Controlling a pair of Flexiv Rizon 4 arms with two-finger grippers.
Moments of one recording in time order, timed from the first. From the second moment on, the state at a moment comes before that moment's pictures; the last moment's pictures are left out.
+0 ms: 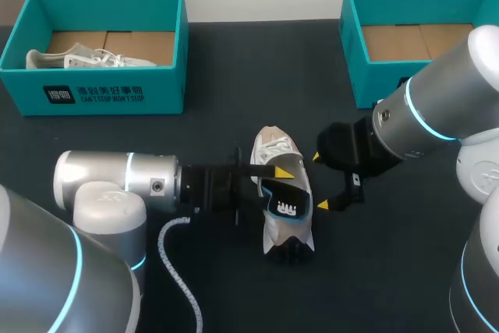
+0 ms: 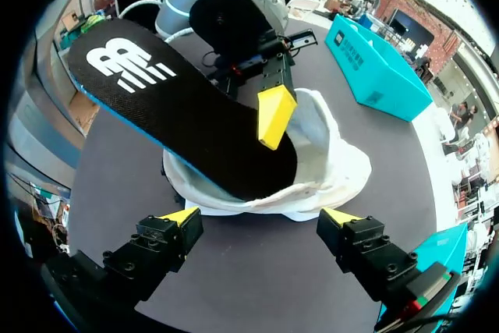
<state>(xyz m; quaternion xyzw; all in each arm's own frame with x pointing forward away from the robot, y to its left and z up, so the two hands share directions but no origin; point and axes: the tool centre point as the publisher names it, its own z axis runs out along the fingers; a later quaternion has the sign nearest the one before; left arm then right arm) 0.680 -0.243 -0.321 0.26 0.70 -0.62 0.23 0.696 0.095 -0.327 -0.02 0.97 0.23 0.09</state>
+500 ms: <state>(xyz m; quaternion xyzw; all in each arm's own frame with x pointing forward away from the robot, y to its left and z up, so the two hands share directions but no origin) 0.654 -0.224 -0.303 0.23 0.70 -0.63 0.23 0.696 0.095 -0.327 -0.02 0.97 0.23 0.09</state>
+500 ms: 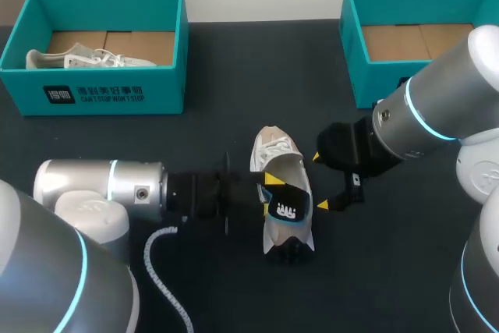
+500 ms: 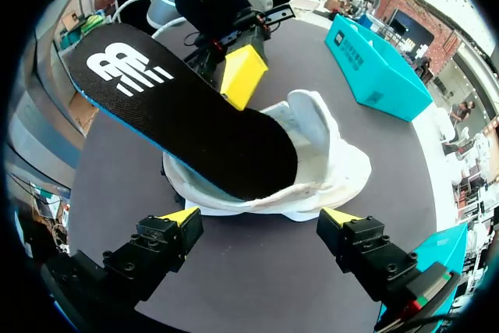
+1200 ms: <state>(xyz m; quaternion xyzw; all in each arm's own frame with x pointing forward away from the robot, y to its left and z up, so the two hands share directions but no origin) 0.670 -0.221 -0.342 0.24 0.71 -0.60 0.26 0.696 0.095 -0.327 -0.02 0.97 0.23 0.09</state>
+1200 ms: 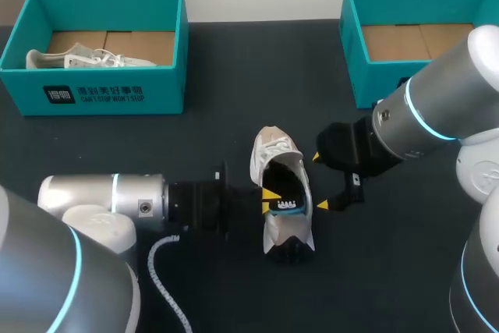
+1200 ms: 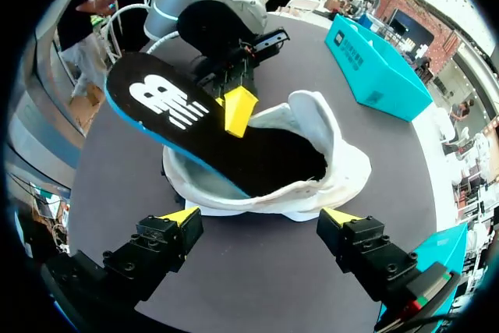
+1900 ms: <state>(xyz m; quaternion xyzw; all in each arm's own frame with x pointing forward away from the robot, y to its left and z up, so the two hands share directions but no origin) 0.691 -0.229 -0.324 0.21 0.71 -0.61 0.28 0.696 0.095 -0.327 -0.02 0.97 0.23 0.09</state>
